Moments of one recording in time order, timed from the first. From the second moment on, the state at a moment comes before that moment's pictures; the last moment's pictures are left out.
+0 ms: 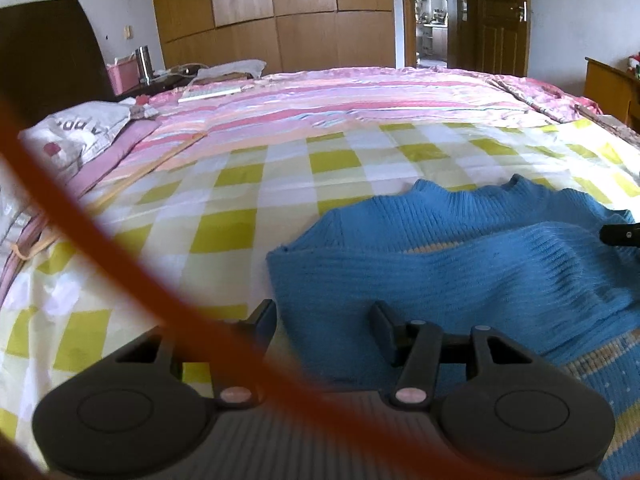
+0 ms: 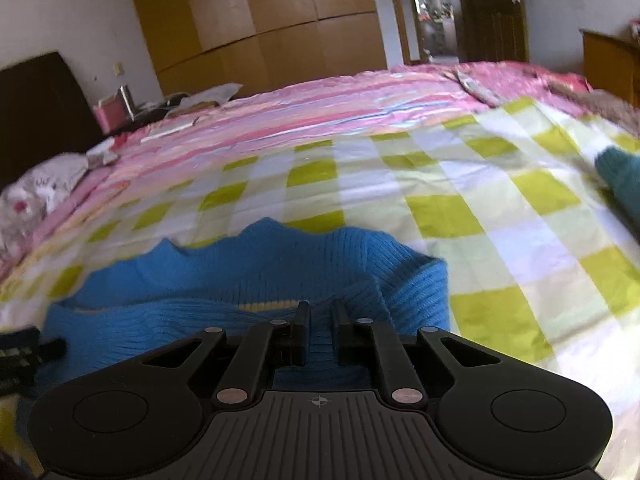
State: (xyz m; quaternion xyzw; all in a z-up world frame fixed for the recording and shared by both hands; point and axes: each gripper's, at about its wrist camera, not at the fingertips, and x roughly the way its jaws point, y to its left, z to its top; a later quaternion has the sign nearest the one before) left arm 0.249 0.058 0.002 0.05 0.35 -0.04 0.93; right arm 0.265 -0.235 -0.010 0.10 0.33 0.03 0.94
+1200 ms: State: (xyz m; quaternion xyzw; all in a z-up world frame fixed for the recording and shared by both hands) left arm 0.016 0.099 -0.003 0.02 0.42 -0.11 0.90; right arm 0.001 -0.267 0.002 0.11 0.43 0.03 0.90
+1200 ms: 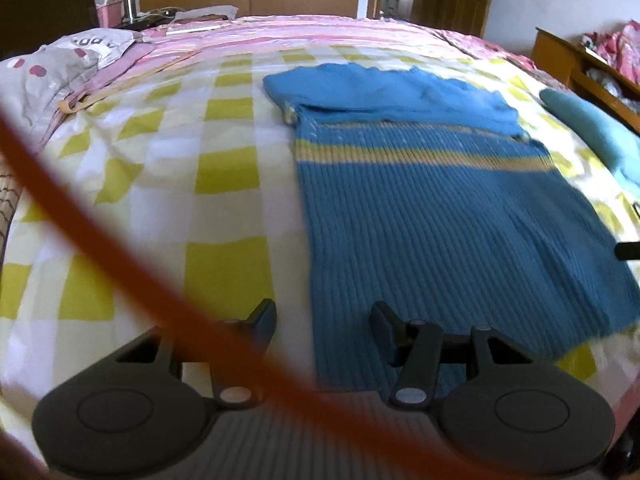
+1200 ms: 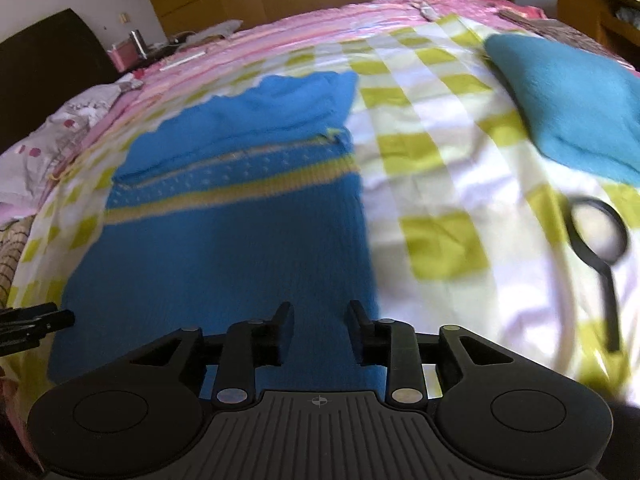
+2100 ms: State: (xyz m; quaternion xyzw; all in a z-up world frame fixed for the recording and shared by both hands) left arm 0.011 0.098 0.002 -0.04 0.46 -0.15 0.87; right arm -0.015 -0.300 -0.022 0.25 0.46 0.06 0.85
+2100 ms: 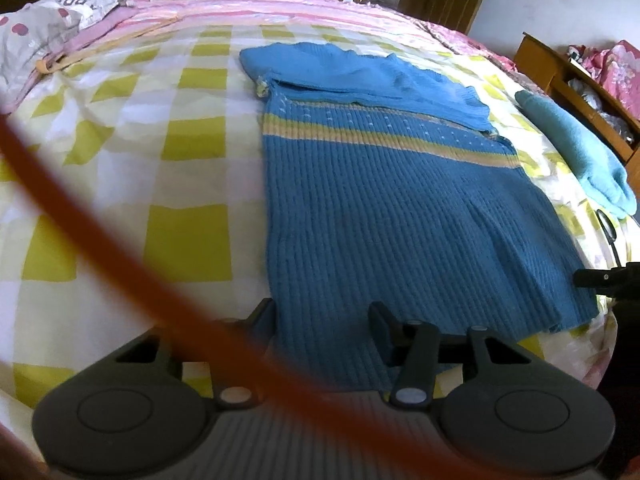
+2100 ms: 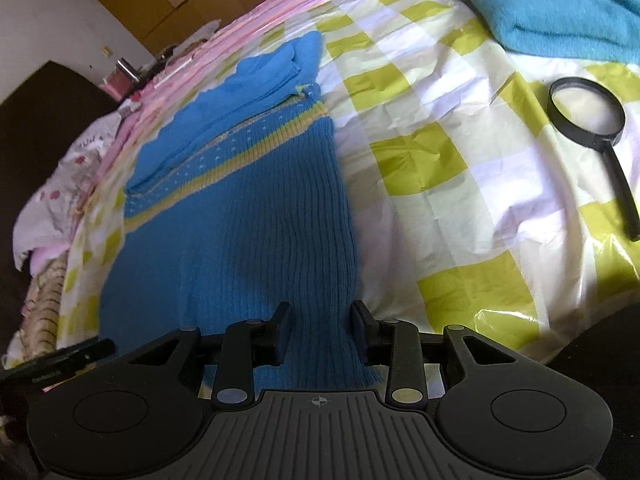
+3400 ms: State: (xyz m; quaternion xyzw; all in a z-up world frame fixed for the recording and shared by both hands) left arm 0.042 0.058 0.024 -0.05 0.49 -0.12 0.86; right arm 0.004 -0.329 -0.049 0.42 0.41 0.17 0.79
